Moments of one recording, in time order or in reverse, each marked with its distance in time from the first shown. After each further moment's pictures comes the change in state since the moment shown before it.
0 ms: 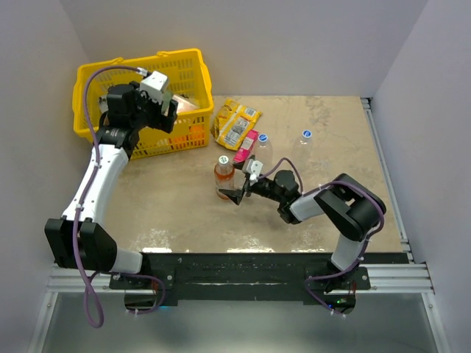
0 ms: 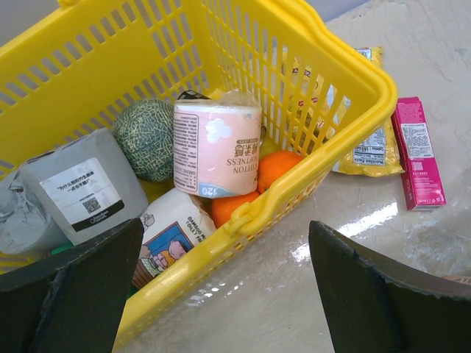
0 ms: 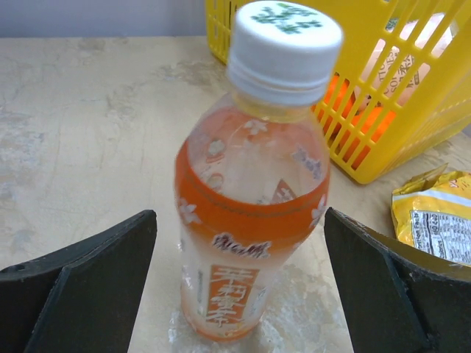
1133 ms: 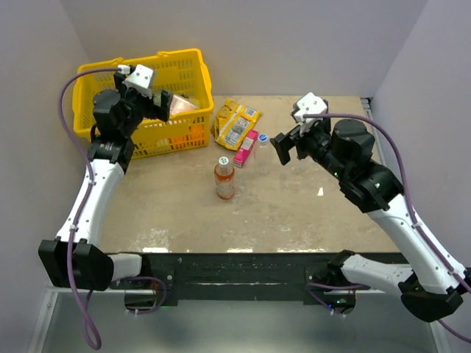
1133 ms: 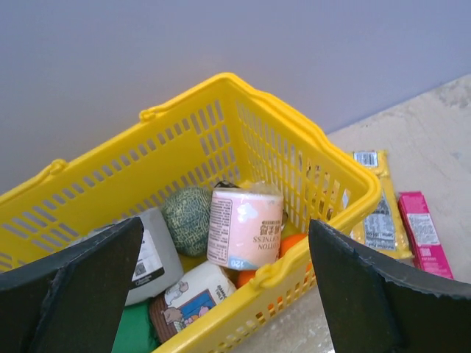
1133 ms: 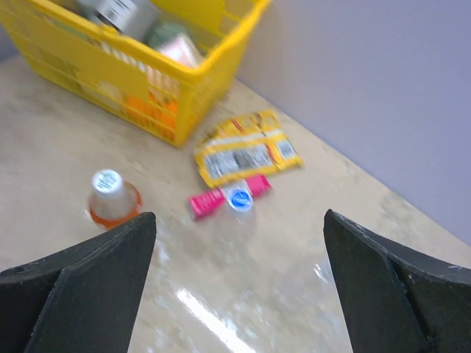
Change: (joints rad) left arm 0.002 -0.129 -0.103 0.307 -0.008 -0.043; right arm -0.045 -0.755 0.752 -1.707 0.514 -0.083
